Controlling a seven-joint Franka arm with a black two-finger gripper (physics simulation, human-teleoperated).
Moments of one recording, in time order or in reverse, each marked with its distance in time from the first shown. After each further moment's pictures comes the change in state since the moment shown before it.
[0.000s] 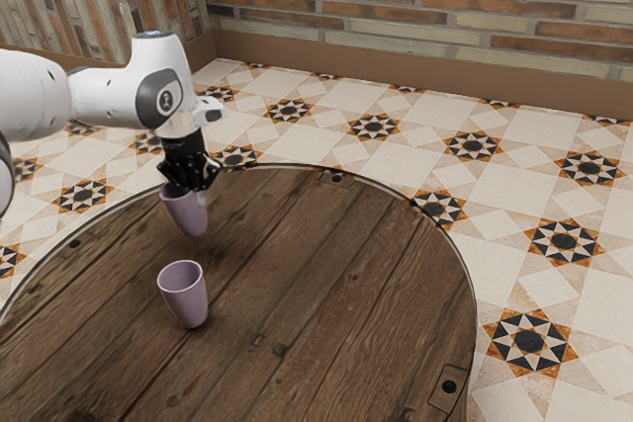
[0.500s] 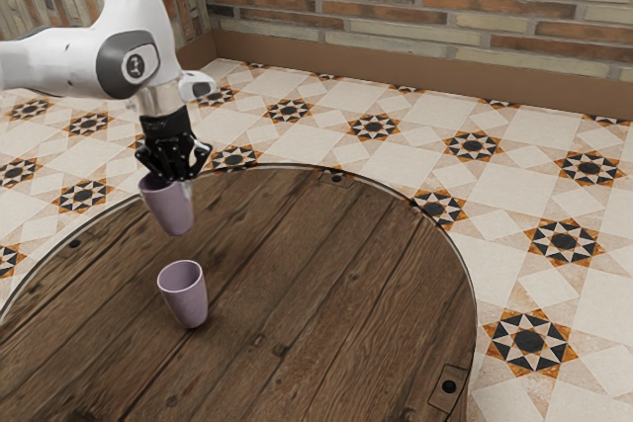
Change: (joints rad) arm -0.095 -0.339 0.000 -0.212 0.010 -0.173 -0.213
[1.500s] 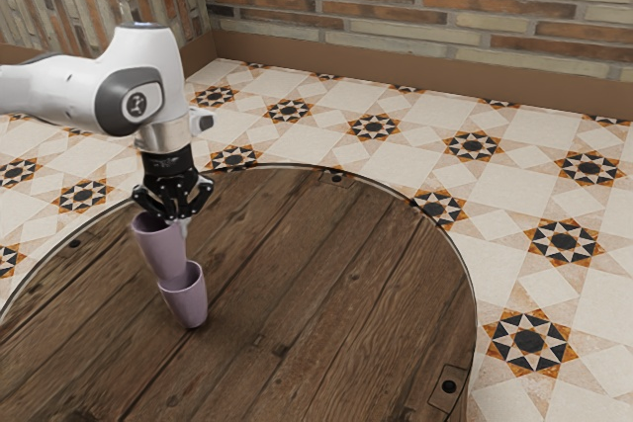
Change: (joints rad) arm -0.067 -0.091 -0.001 -0.186 0.043 0.049 -0.381
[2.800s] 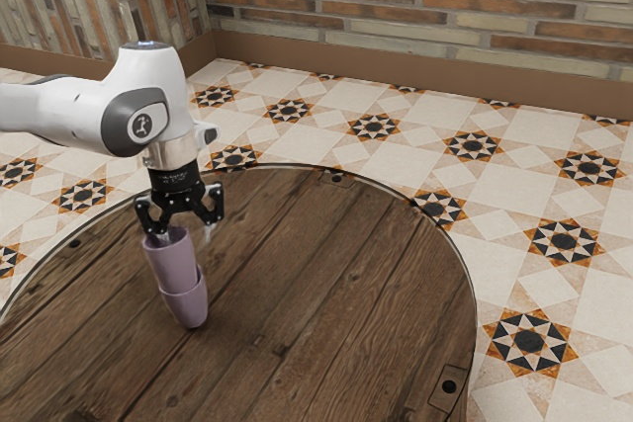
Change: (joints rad) arm -0.008 0.003 -0.001 -0.066 -0.019 0.094 -0.093
